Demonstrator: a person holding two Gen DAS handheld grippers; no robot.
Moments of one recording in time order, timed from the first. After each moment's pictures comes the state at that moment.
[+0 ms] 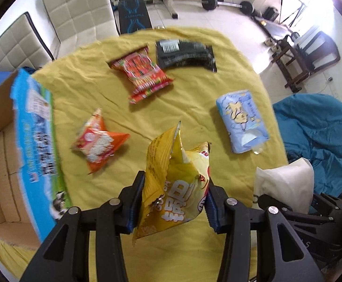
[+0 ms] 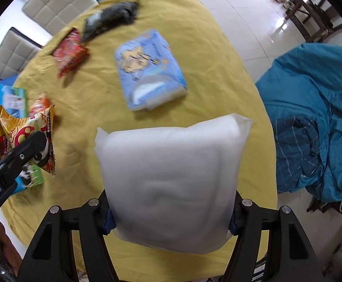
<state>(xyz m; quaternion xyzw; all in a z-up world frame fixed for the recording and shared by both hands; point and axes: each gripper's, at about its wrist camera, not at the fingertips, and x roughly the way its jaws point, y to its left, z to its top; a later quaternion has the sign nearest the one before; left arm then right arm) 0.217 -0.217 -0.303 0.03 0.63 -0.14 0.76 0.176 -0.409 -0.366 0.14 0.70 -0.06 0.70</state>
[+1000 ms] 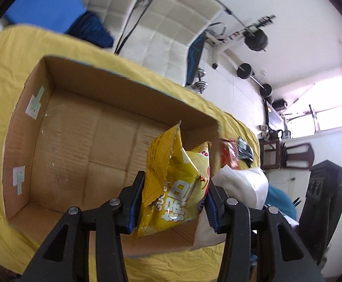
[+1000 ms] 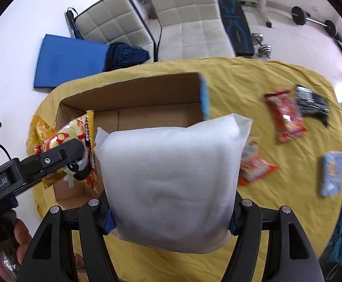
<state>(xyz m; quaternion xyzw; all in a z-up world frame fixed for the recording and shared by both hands) 0.281 0.153 -0.256 -0.29 0.60 -0.07 0.74 0.300 -0.045 -0.265 0.06 0.65 0.13 0.75</state>
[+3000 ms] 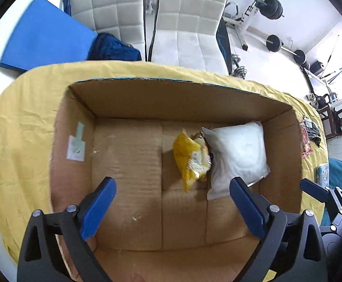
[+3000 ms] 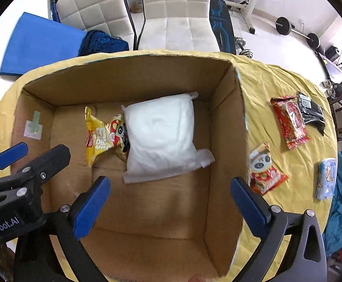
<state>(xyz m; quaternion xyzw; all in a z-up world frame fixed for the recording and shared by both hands) 0.274 0.158 -0.274 -0.08 0.61 -0.02 0.78 0.306 0.016 -0.318 -0.02 0.64 0.05 0.76</state>
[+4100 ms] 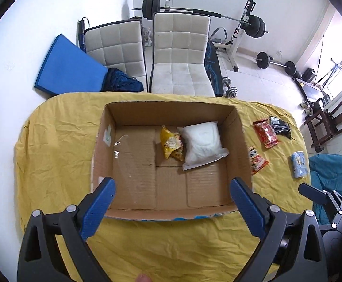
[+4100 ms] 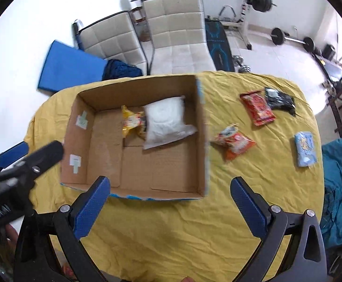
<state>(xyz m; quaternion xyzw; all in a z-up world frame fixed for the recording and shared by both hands) 0.190 0.117 -0.148 -0.04 0.54 -0.01 0.84 0.183 -0.050 -0.186 0.04 0.58 0.07 0.81</state>
